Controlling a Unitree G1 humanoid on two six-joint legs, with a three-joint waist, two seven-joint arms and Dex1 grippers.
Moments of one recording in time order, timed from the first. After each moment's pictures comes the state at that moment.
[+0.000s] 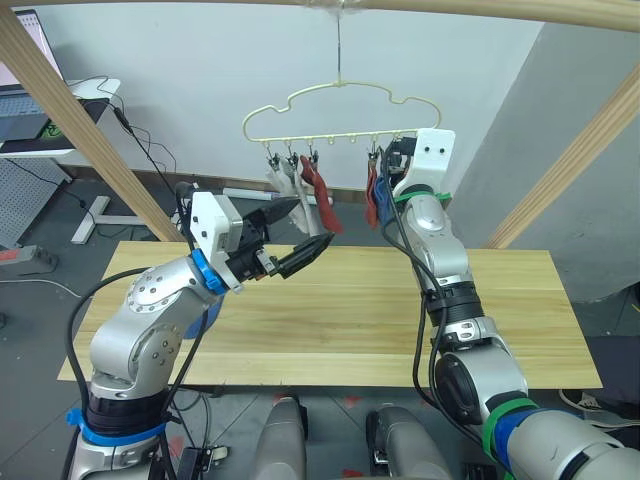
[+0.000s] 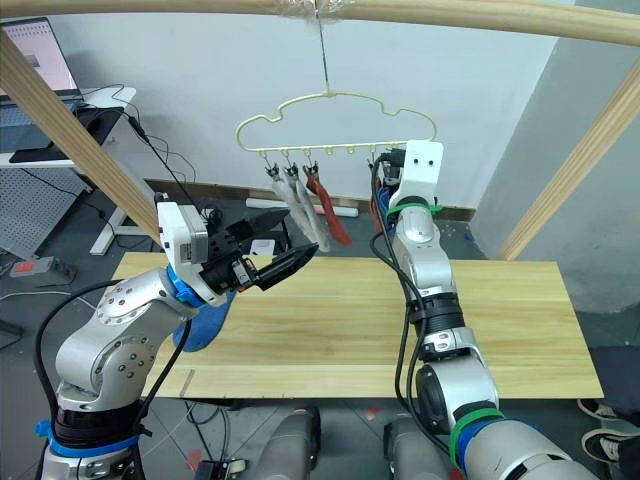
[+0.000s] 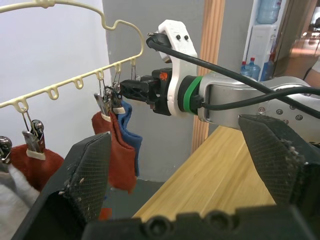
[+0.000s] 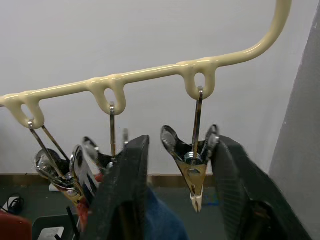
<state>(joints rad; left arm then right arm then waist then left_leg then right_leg) -0.31 0.51 0.12 -0.43 -0.68 0.53 -0.69 -0.90 0.05 -0.10 0.46 0.03 0.18 -0.22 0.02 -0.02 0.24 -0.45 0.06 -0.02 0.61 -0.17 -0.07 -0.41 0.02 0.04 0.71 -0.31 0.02</state>
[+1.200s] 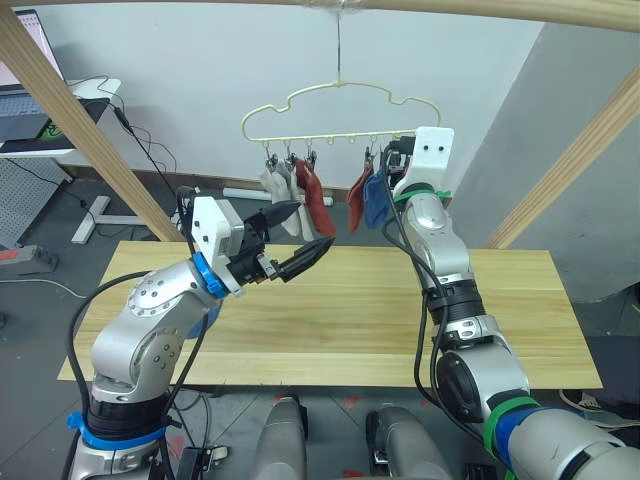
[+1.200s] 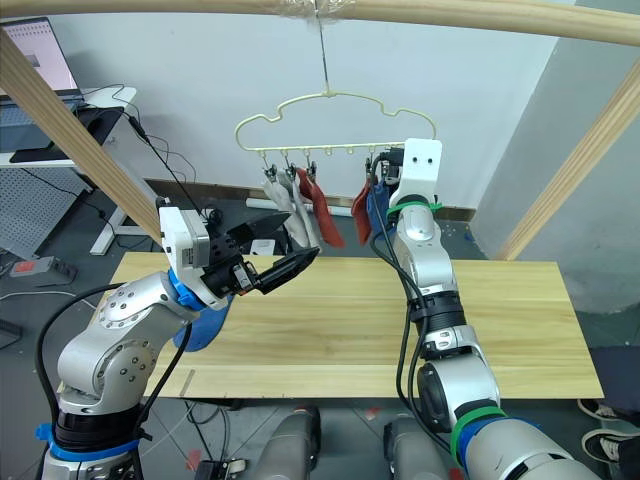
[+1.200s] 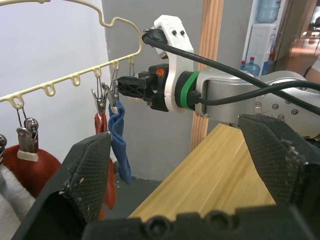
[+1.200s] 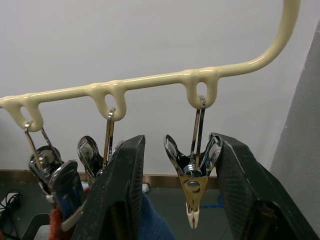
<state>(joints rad) -0.29 0.51 0.11 -0.44 -0.67 0.52 -0.69 -0.91 0.04 -0.09 0.47 0.01 0.19 -0.20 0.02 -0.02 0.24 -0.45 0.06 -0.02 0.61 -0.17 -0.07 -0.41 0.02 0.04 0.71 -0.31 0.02</state>
